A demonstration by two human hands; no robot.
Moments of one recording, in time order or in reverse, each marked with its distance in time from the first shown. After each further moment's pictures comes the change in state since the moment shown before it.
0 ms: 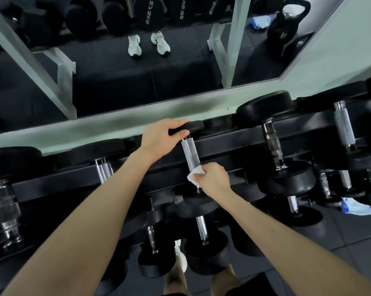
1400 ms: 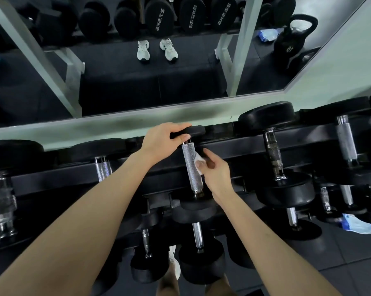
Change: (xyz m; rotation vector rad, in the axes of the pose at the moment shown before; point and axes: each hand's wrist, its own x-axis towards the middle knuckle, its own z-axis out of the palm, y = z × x) left_hand 0.001 -0.002 0.004 -0.003 0.006 -0.015; right_hand 0.022 0.010 -0.002 0.703 0.100 -0.061
